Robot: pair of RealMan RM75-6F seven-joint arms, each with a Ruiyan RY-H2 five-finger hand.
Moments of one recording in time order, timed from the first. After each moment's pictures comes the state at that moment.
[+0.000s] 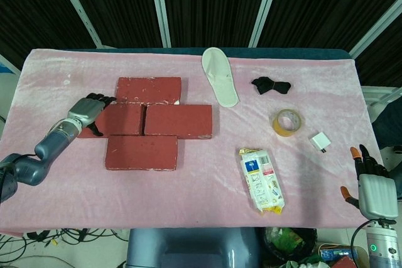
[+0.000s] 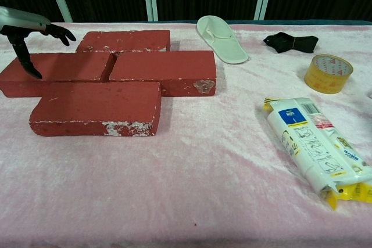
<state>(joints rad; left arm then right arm) -0.92 -1.33 -0.07 -1.04 1.21 0.40 -0.12 0.06 -1.20 0.11 -1.68 -1.35 1.51 -0.33</state>
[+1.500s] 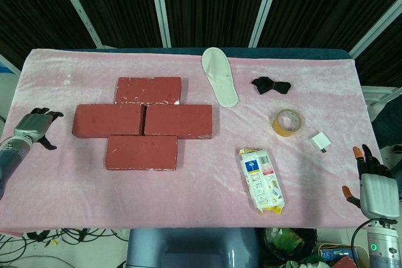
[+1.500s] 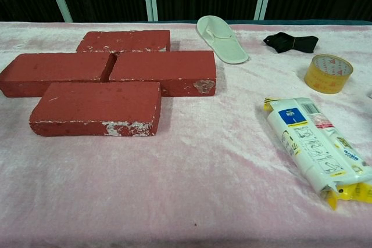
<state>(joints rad) -0.72 -1.28 0.02 -0.90 1.29 0.44 -0.24 0.06 -1.20 0.12 -1.69 -1.33 1.51 -0.34</state>
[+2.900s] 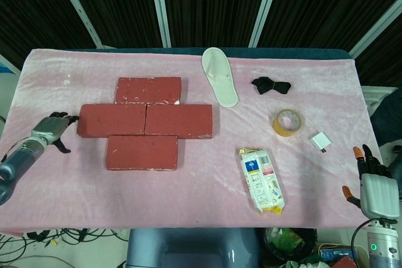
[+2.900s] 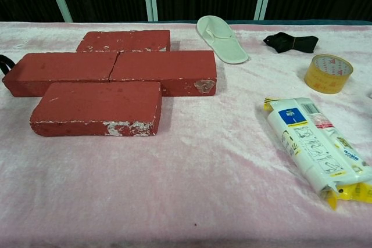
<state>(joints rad) -0.75 -1.31 0.04 -0.90 1.43 0.45 -0.41 0.06 -1.20 0.12 -1.70 -1.32 1.51 -0.34</state>
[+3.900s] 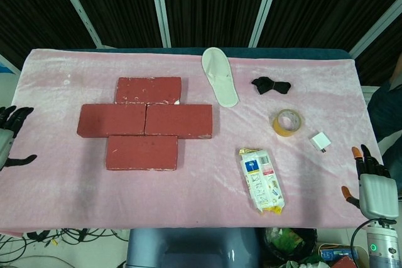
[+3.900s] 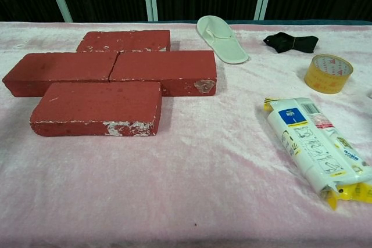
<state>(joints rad) -0.33 -0.96 0.01 -1.49 1.41 1.32 -0.13 0.06 -1.20 0.11 -1.69 -1.34 1.51 -0.34</state>
